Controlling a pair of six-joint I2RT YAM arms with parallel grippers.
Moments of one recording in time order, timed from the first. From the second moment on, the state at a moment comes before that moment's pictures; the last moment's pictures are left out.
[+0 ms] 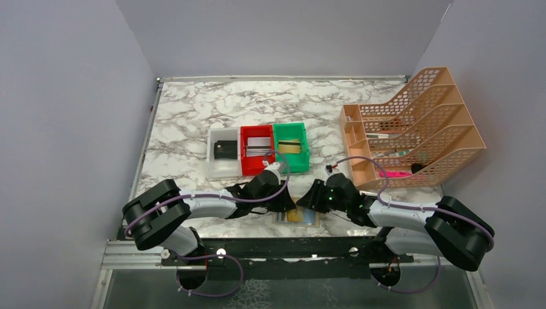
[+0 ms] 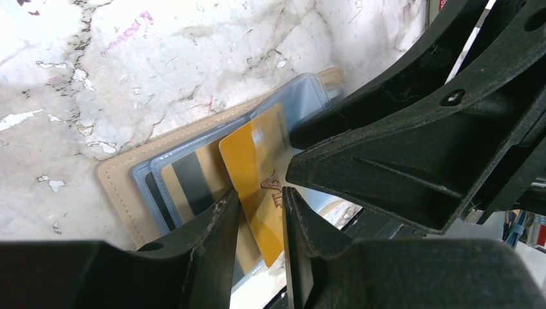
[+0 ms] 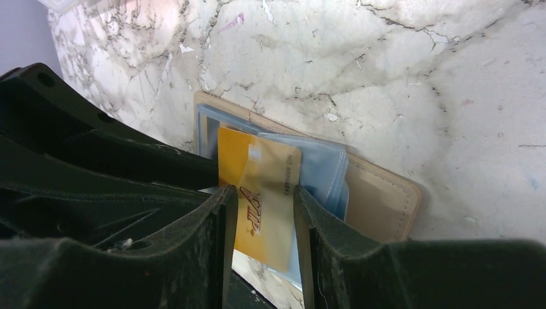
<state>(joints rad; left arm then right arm) -1.00 1.46 0.51 0.27 0.11 -0.88 0.83 1.22 0.26 0.29 -0.10 1.03</state>
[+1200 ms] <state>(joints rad) -0.97 1.42 0.42 0.40 0.15 -0.90 0.83 1.18 0.21 0.36 -0.09 1.08</state>
